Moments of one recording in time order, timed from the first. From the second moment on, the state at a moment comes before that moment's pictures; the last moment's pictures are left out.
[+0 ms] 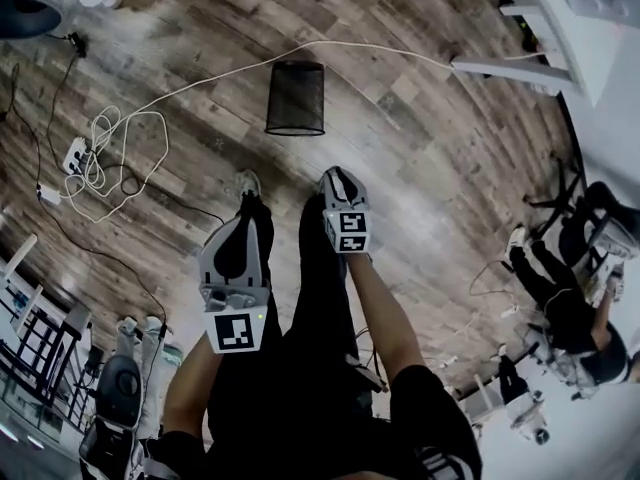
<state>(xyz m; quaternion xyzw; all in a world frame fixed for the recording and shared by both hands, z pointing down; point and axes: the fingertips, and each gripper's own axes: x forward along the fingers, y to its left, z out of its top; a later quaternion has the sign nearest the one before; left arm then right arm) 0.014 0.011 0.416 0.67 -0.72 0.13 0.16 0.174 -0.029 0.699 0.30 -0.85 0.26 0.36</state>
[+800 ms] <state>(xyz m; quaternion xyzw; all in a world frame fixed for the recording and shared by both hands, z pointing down) -0.017 0.022 0.519 0.66 -0.73 0.11 0.16 0.159 -0.009 0.948 0.21 -0.81 0.12 0.54</state>
